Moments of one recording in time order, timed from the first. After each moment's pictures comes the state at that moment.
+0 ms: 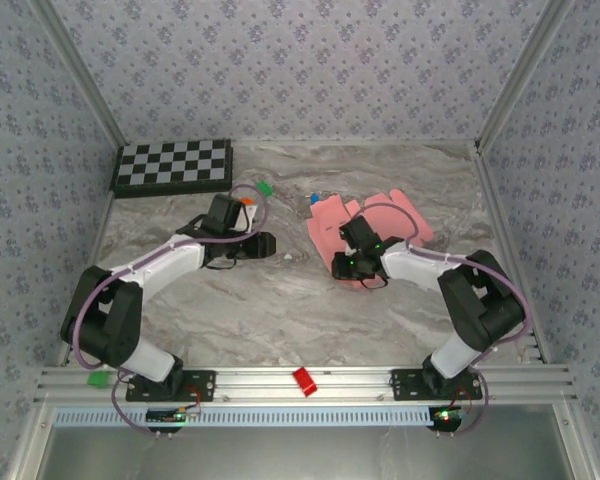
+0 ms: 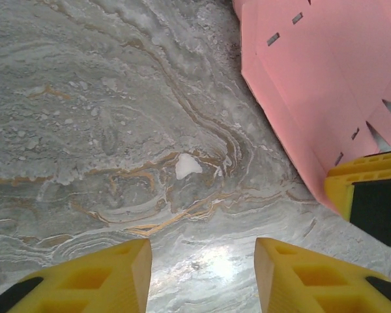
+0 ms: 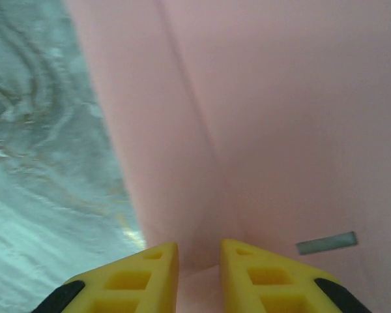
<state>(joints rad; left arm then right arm) -0.47 1.50 0.91 -0.31 0.36 -0.45 0.59 1.60 0.85 -0.32 -0.09 0.52</state>
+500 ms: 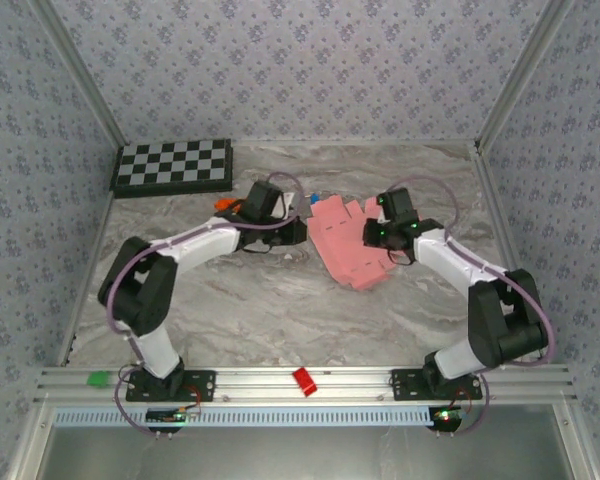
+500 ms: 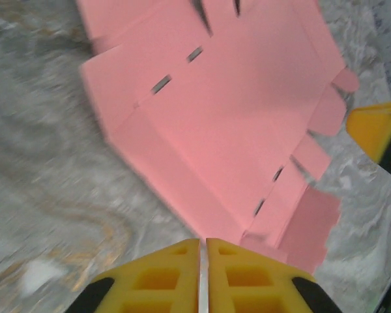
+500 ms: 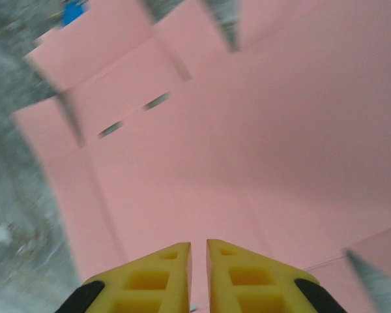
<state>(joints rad) -0.63 1.78 1.20 -0.21 0.39 -0.57 0.29 1.49 0.93 -0.37 -0.06 0.39</state>
